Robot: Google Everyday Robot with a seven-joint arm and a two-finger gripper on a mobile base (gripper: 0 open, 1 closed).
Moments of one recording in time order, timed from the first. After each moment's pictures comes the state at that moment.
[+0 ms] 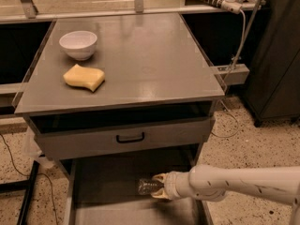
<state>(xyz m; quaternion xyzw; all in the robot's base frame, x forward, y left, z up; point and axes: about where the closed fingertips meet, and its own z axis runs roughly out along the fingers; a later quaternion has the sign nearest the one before) 0.477 -0.042 0.417 -0.67 0.65 0.11 0.34</state>
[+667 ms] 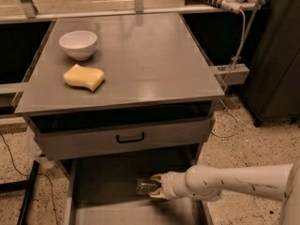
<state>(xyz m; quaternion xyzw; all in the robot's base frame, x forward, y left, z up) 0.483 -0.033 0.402 -0.67 0.65 0.11 0.34</state>
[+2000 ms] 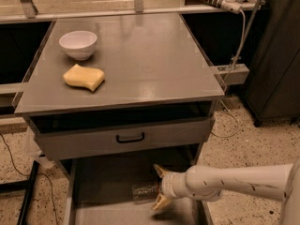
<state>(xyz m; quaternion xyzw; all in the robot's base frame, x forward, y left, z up) 0.483 -0.033 0.402 -0.67 0.65 0.11 0.34</state>
